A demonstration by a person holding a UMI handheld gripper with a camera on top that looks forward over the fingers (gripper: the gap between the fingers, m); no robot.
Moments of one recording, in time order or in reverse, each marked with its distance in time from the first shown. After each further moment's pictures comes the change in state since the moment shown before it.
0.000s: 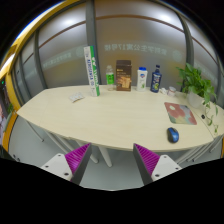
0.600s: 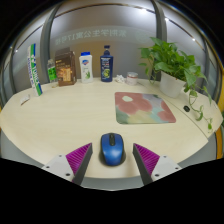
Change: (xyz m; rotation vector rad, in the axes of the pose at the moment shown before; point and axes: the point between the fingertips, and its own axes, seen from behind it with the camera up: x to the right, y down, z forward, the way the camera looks) arm 0.305 0.025 0.141 0.008 0.231 0.077
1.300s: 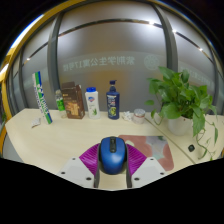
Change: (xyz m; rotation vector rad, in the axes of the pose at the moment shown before) arm 0.019 -0.169 -0.006 0.204 -0.175 -0.045
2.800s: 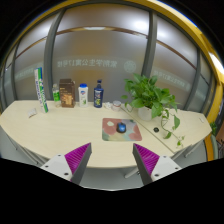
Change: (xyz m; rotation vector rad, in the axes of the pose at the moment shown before) arm -0.017 0.024 -0.223 -0.106 0.274 -0.021
